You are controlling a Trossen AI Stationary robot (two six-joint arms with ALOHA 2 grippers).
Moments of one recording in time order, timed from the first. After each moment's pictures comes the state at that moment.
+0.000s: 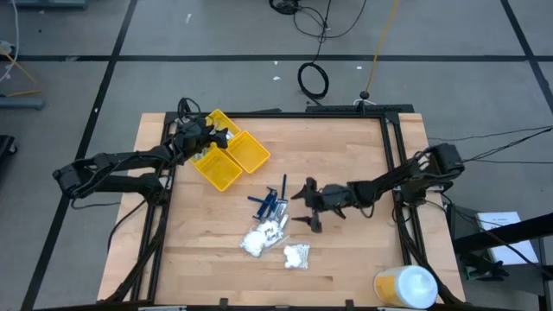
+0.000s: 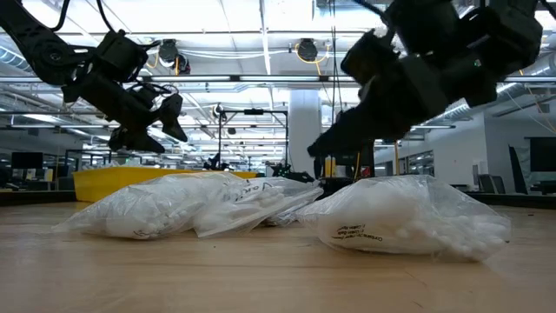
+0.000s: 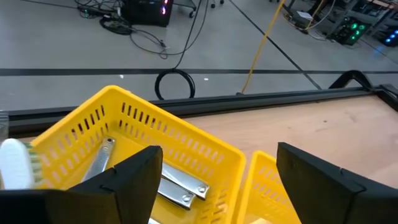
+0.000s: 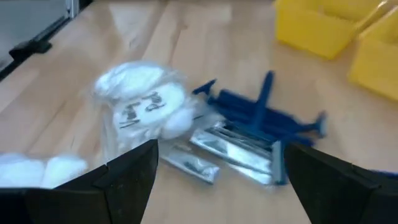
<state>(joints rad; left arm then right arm) 0.66 1.09 0.32 0.37 -0.26 -0.48 0.17 1.66 0.58 0.67 0.06 0.09</state>
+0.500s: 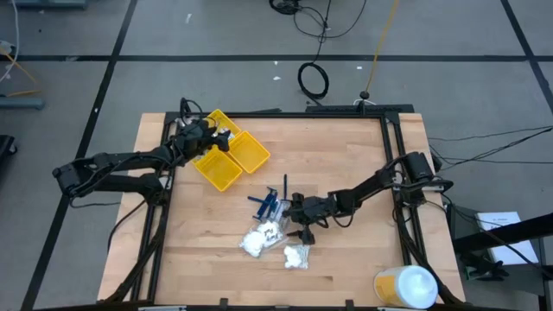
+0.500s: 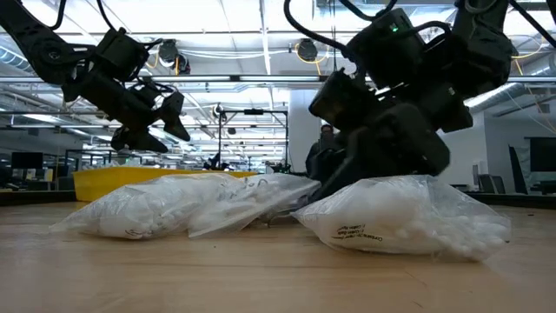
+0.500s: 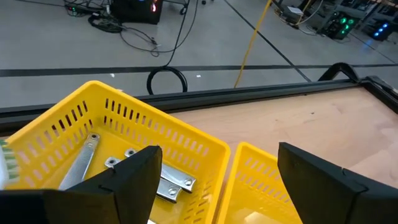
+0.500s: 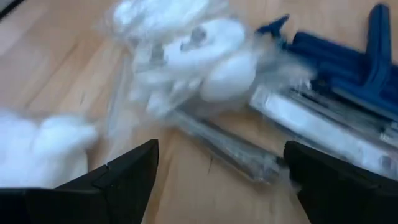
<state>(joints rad) 0.63 1.09 0.32 0.37 -0.26 -0.48 0.19 1.93 0.75 0.59 -0.09 0.09</state>
